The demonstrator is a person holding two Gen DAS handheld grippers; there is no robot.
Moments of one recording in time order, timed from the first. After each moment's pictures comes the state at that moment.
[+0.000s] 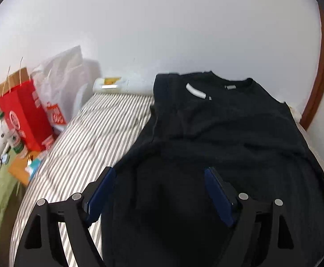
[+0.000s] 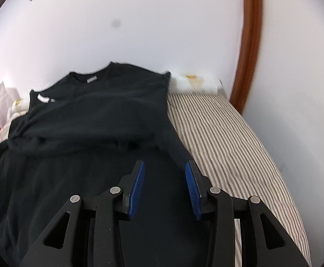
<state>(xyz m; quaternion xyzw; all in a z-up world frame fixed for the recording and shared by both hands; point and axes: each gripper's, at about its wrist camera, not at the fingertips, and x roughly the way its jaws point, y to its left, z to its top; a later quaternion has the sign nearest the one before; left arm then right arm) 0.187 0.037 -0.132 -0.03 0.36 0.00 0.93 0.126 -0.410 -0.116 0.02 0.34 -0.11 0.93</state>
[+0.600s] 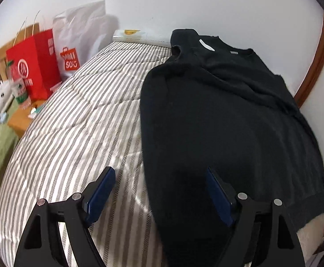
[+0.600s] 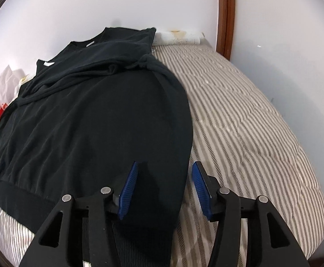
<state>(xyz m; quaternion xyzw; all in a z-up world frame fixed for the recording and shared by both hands) 0.093 0.092 -0.186 -0.07 0.43 -0.02 0.90 0.009 -0.431 -0.179 0.07 0.41 -0.09 0.91</state>
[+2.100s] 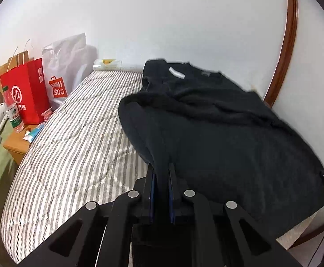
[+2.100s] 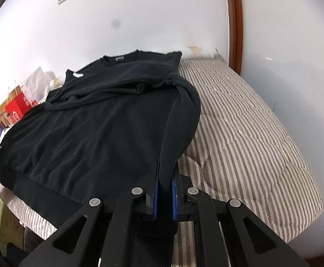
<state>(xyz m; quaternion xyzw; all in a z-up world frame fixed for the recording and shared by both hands) 0.039 0.075 -0.140 -0.05 0.35 -0.09 0.93 -0.052 -0.422 -0.143 0.07 0.36 -0.02 0.93</state>
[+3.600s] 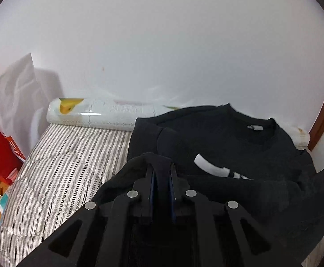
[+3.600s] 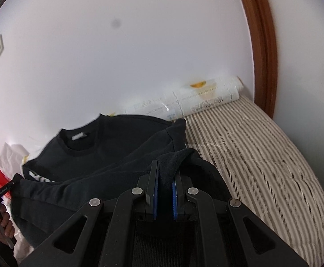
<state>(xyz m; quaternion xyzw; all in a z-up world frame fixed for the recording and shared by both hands) 0.366 0.026 -0.148 -0.04 0.36 -0.04 0.93 0.288 -0.472 -0.121 0.17 0.31 -0.04 0.93</state>
